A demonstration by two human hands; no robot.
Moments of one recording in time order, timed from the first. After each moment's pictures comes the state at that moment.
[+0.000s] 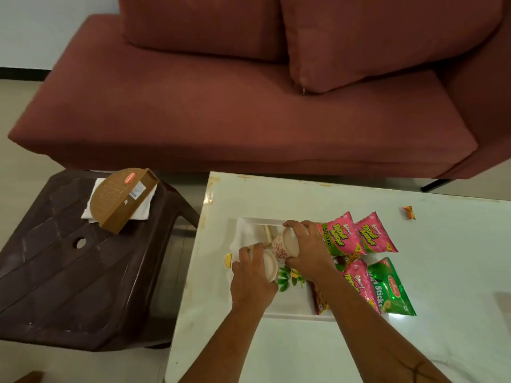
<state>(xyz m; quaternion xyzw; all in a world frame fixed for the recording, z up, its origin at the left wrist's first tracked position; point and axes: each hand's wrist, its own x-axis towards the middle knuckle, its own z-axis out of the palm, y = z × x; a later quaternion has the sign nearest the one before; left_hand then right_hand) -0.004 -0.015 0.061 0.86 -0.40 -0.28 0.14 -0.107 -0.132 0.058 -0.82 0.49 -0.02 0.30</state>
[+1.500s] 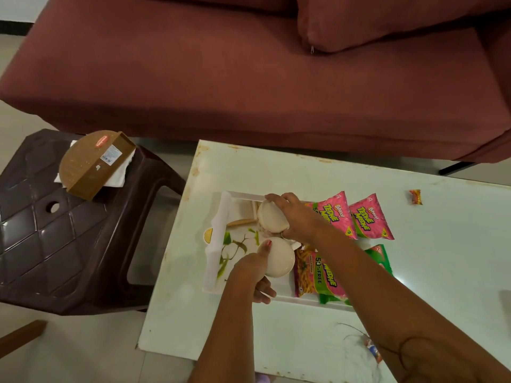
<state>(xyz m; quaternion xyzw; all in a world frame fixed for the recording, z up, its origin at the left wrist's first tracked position) -0.042 -0.054 0.074 0.75 0.03 -0.66 0.08 -0.115 -0.191 0.049 -0.88 0.32 0.15 0.32</state>
